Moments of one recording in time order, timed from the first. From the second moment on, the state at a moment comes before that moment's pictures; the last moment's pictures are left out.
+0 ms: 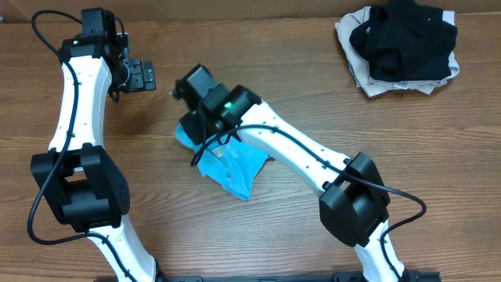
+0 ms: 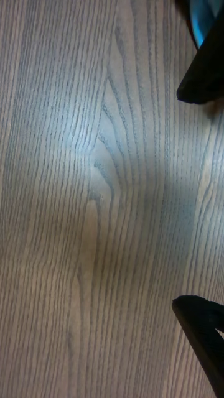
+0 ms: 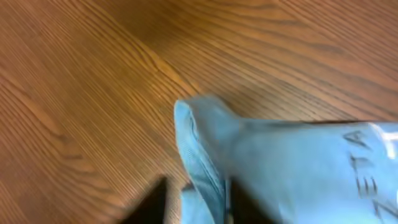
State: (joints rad) left arm 0.13 2.05 1.86 -1.03 -0.04 -0.03; right arm 0.83 2.18 1.97 -0.82 -0.14 0.20
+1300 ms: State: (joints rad) left arm 0.13 2.05 1.86 -1.02 -0.04 -0.03; right arm 0.36 2.22 1.69 -0.95 -0.18 0.19
